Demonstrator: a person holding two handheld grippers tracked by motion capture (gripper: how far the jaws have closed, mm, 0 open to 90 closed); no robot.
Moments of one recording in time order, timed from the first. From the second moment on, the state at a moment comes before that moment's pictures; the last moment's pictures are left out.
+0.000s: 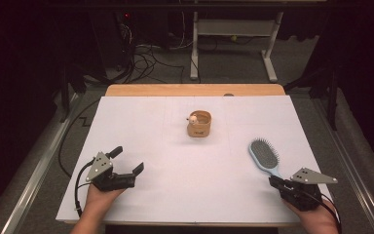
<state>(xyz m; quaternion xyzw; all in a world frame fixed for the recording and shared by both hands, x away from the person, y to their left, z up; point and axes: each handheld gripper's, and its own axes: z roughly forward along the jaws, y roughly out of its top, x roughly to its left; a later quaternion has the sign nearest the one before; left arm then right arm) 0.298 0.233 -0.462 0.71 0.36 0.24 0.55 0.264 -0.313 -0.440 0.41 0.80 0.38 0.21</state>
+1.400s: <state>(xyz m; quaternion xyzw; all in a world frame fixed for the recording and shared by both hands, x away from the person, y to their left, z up) 0.299 0.233 -0.462 0.71 0.36 0.25 0.55 0.269 -0.322 -0.441 0.46 0.76 0.40 0.23</state>
